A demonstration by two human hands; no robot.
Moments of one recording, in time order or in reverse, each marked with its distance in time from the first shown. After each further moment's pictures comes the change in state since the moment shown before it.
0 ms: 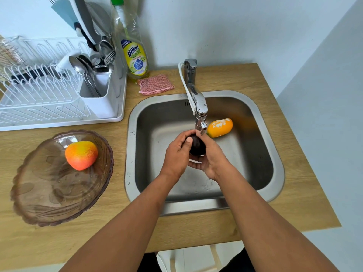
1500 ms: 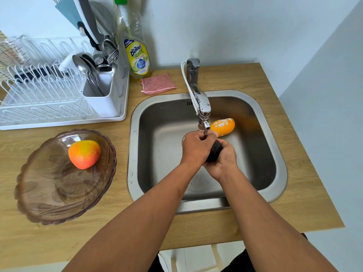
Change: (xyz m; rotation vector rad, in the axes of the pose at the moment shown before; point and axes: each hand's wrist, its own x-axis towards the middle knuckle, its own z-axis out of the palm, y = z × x) left_hand 0.021 0.027 0.051 0.040 0.137 -0.217; right_hand 0.004 0.001 -0.012 0.427 0.054 0.023
